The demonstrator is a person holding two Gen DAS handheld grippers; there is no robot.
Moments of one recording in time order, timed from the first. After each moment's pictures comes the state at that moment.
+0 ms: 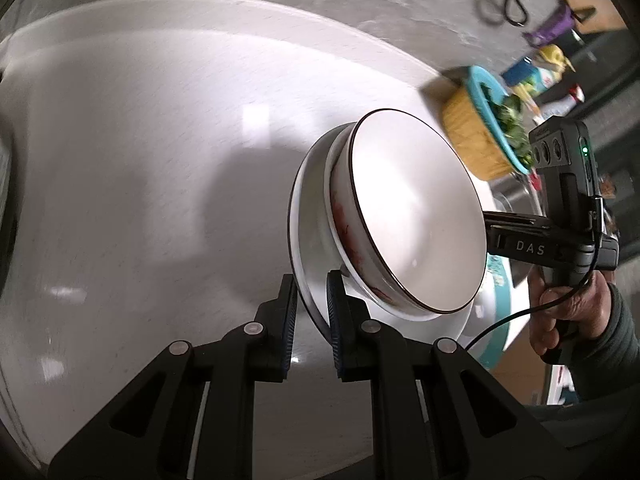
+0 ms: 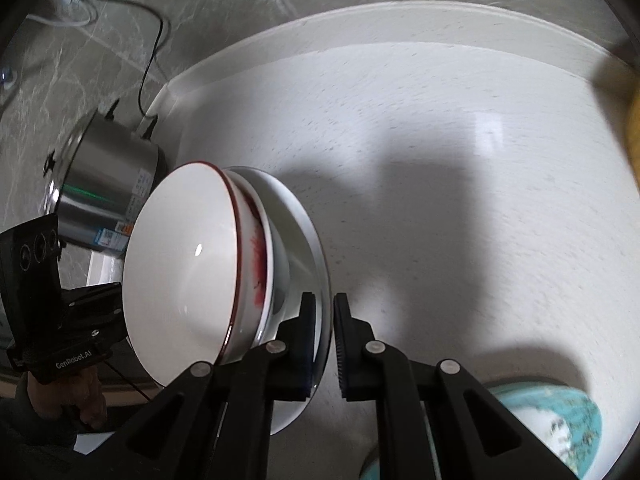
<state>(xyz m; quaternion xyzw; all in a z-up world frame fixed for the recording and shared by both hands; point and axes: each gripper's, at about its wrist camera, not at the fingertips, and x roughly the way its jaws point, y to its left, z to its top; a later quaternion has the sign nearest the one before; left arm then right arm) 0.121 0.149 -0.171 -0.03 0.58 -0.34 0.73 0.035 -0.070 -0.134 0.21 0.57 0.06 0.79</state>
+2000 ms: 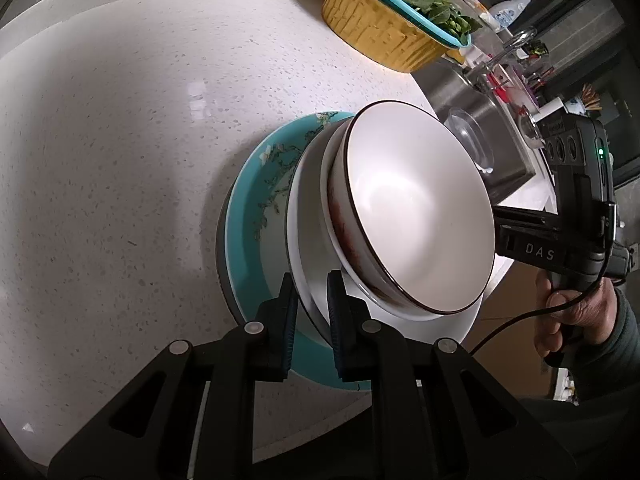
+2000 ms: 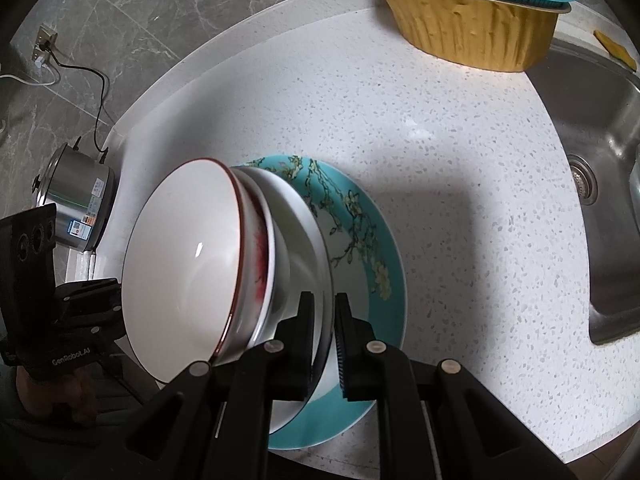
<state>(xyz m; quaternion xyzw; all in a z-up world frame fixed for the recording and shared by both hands) -0.036 -0.028 -0.206 0.05 0.60 -0.41 0.68 -0.166 -0.199 -0.159 0.26 0.55 -0.03 0.80</state>
